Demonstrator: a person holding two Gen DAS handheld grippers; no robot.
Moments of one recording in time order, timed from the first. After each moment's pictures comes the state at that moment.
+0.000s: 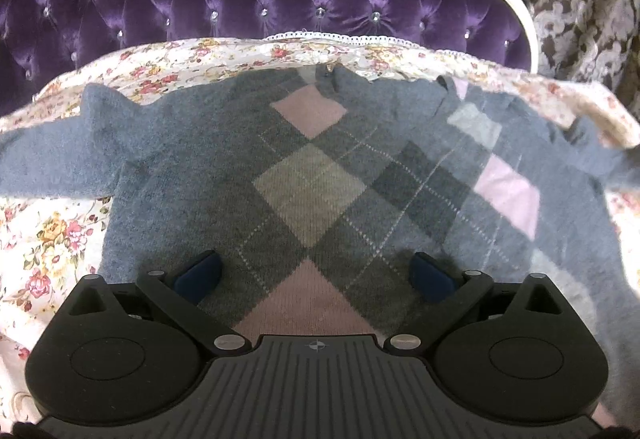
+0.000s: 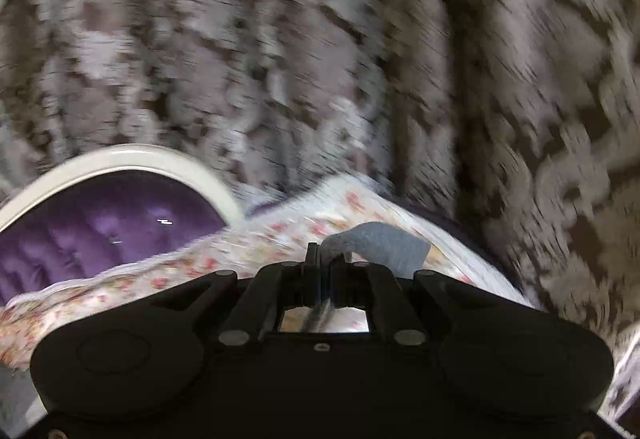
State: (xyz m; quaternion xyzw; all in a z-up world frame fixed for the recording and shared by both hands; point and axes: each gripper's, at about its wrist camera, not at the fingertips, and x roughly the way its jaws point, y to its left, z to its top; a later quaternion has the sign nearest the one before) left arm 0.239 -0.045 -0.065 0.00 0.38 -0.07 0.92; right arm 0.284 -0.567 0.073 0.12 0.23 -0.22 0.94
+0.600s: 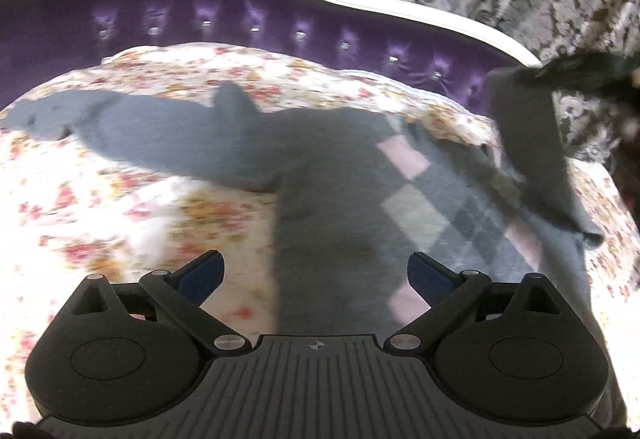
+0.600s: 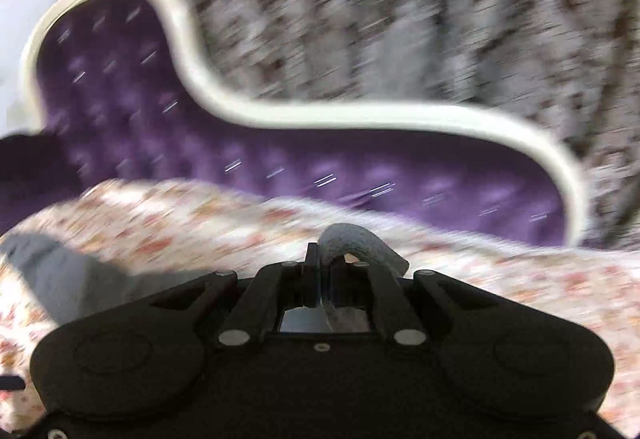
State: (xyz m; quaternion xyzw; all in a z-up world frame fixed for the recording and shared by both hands) left arm 0.196 0.072 -0.025 -0.10 0.36 -0.04 0.93; right arm 0.374 -0.191 0.040 -0.03 0.27 0.13 0.95
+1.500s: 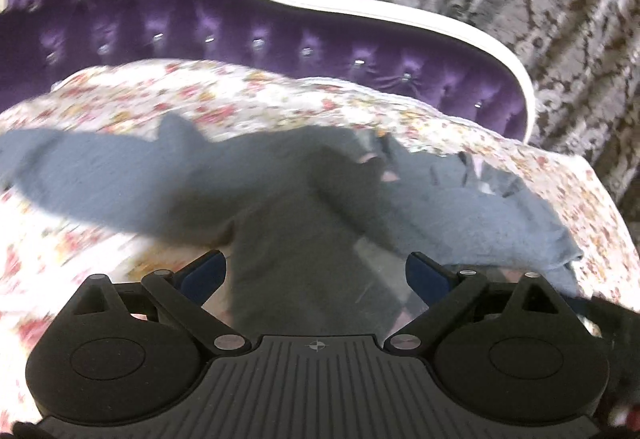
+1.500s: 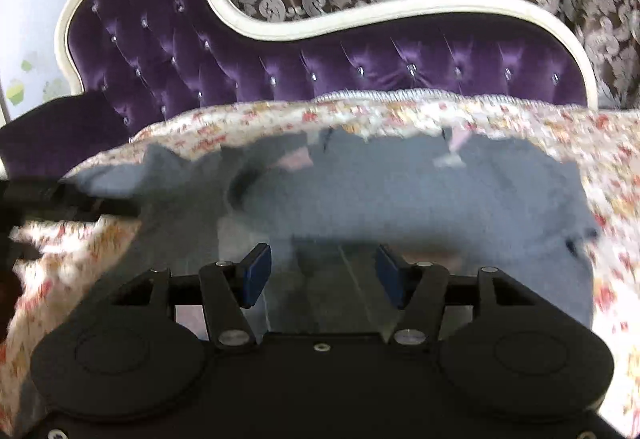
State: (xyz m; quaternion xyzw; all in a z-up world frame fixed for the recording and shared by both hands) left arm 0.247 0.045 -0.022 -0.07 0.35 -0.11 0.93; right arm 0.232 -0.209 -0.058 0.06 0.30 0.12 0.95
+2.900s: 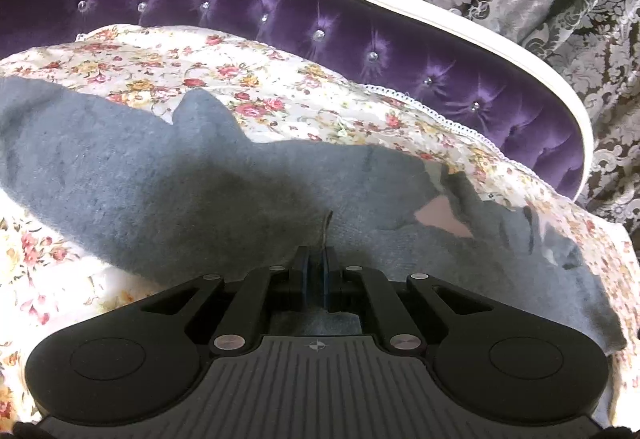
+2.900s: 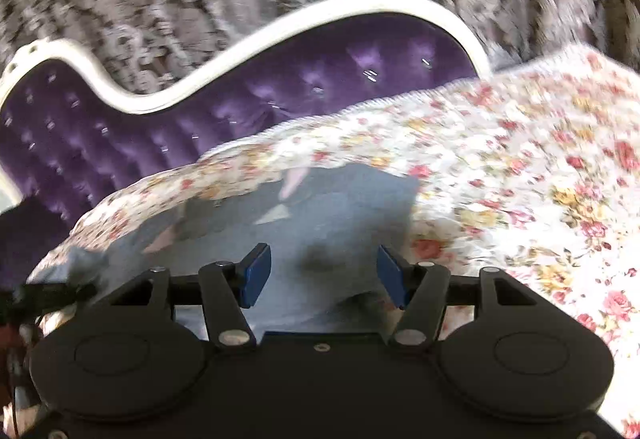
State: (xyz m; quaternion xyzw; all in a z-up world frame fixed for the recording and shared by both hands) left arm 0.307 0.071 -0.059 -0.16 0.35 -0.04 0.92; right arm 0.275 -0.379 -0.043 0.20 0.30 0.03 0.93
